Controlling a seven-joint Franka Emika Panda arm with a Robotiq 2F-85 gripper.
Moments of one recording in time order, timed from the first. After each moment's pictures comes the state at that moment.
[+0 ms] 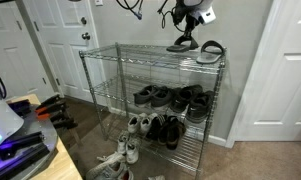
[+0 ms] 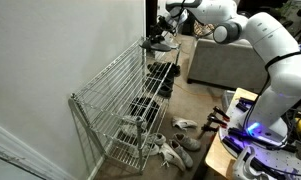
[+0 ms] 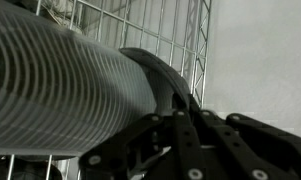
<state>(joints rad) -0.35 1.09 0.02 -0.72 0.80 1.95 0.41</state>
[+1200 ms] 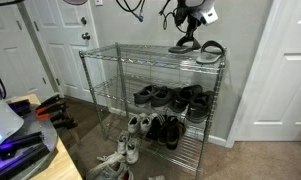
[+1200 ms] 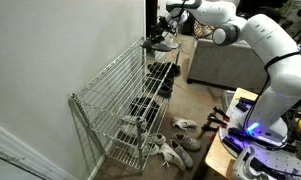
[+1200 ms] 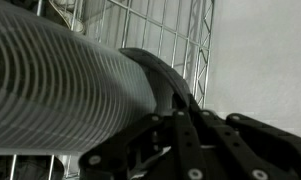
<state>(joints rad) -0.36 1.12 0.00 -0.68 0.80 1.95 0.41</state>
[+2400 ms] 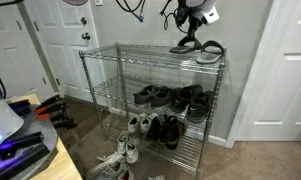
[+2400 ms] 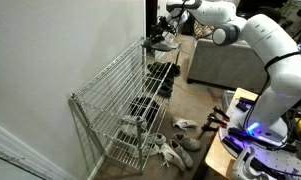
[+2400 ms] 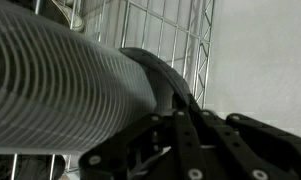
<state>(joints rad) -0.36 1.12 0.00 -0.68 0.80 1.97 0.41</state>
